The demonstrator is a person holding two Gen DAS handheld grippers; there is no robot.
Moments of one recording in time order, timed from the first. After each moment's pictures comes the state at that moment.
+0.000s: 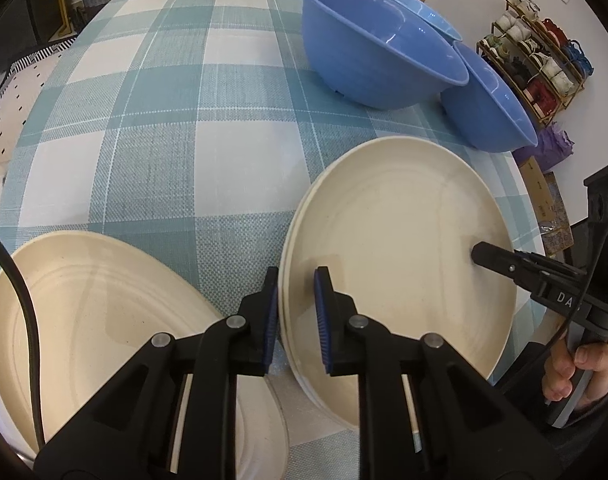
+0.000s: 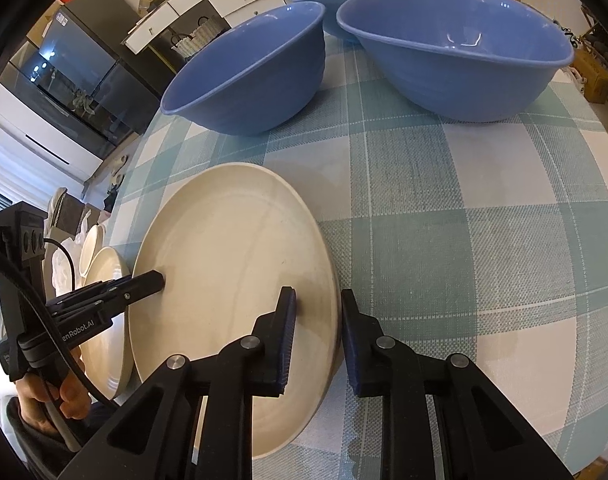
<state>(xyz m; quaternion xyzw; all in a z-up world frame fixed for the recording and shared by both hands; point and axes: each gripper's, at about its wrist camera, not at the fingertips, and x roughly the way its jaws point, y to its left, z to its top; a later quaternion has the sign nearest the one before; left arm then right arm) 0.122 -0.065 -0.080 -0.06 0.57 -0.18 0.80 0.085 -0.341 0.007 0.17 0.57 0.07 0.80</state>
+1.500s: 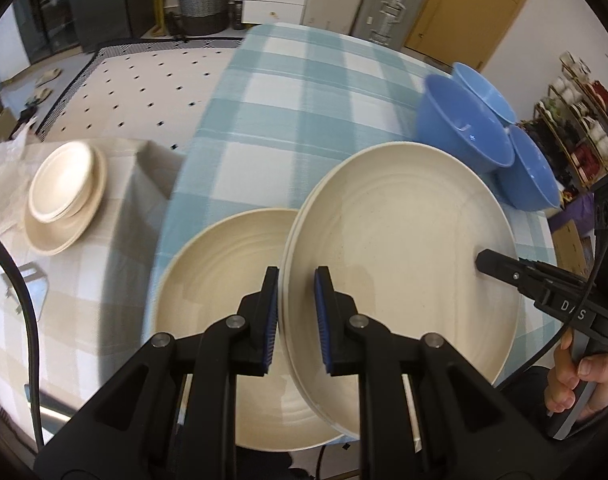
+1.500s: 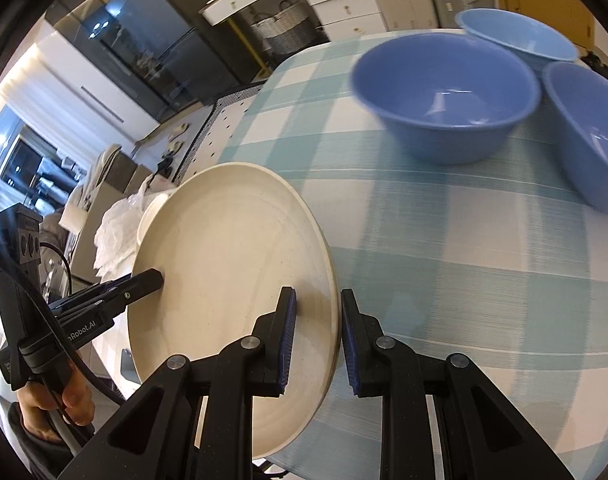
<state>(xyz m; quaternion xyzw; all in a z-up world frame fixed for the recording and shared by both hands) 0.055 0.071 0.001 -0.09 0.53 -0.04 0.84 0.102 -0.231 0.061 0.13 0.55 0.19 0.80</state>
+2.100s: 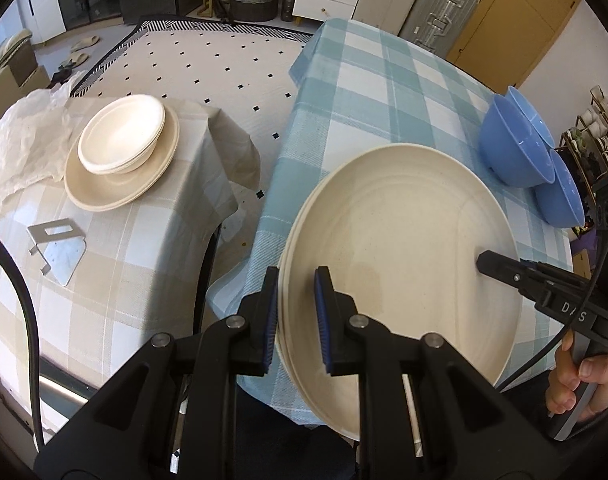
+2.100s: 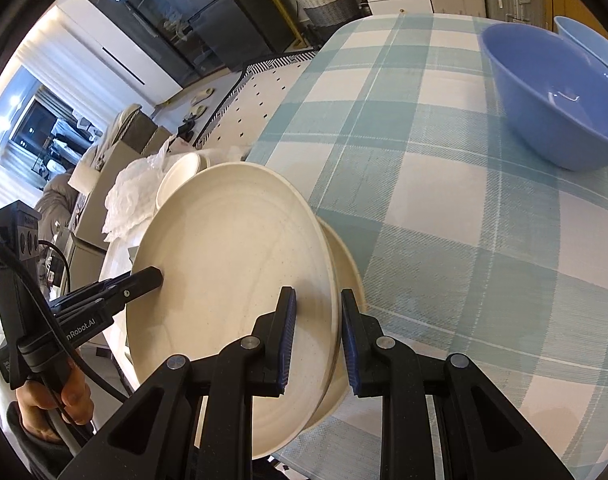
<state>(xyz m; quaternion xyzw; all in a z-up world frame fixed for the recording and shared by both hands) 0.018 0.166 -0.023 -0.13 0.53 0.02 0.84 0.108 -0.140 0.040 0.09 0.58 0.24 0.78</state>
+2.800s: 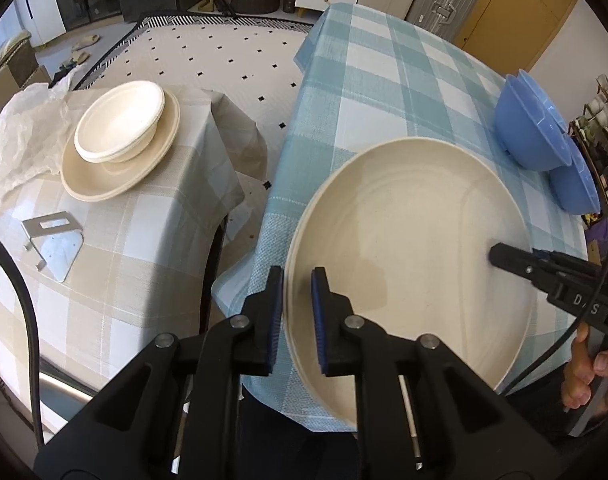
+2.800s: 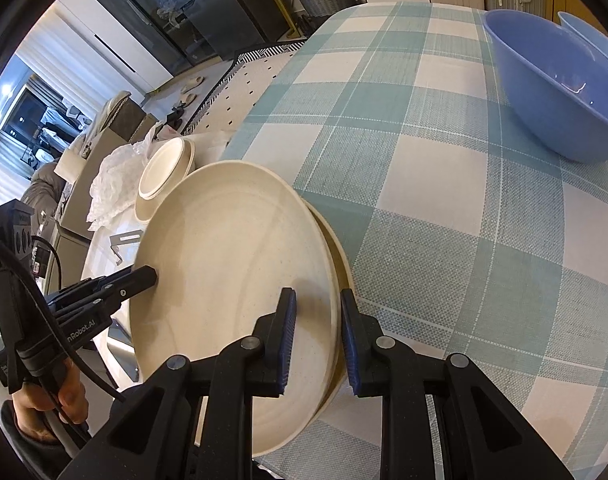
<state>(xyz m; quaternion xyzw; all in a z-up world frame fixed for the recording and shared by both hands) 0.024 0.158 -0.054 -0.11 0.55 0.03 0.83 0.110 -0.134 0.022 0.06 0.59 0.22 0.78</state>
